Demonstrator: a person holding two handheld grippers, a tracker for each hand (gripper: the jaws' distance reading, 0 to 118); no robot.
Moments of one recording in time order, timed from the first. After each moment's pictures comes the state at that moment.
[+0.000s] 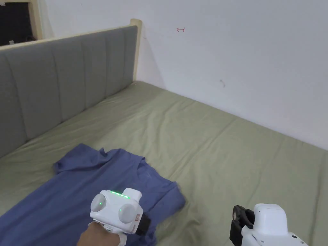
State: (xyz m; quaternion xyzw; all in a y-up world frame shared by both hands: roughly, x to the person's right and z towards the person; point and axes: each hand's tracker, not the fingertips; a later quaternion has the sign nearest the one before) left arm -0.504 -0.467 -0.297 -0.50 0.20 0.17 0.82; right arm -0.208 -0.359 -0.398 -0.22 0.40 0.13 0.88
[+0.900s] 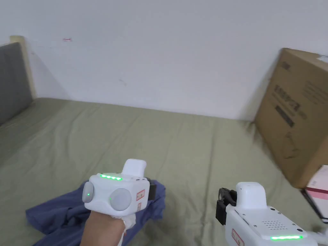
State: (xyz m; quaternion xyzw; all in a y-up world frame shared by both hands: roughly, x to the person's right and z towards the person) left arm -0.267 -0.355 -0.422 -0.30 -0.01 0.11 0.95; right arm 0.023 -0.308 -0.413 -0.20 0.25 0.05 0.94
